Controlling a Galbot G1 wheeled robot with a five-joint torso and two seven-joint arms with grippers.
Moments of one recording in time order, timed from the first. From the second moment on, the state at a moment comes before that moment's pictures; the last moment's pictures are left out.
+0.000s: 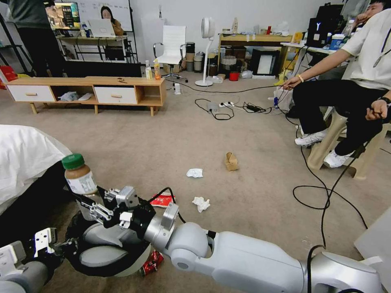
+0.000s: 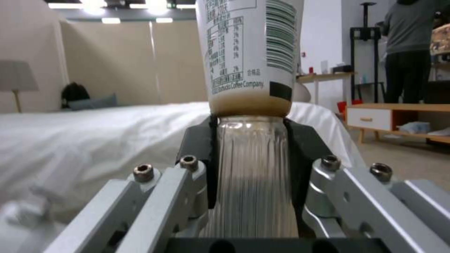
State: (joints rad) left arm 1.64 -1.10 -0.99 -2.25 -1.14 0.74 -0.42; right arm -0.33 1.27 -0.82 1.73 0.85 0.25 0.04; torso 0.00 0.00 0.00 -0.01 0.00
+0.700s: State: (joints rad) left arm 1.65 -1.11 -0.98 -2.26 -1.13 0.74 -0.42; right arm -0.44 1.27 -0.83 1.59 0.72 0.30 0.00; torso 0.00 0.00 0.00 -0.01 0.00
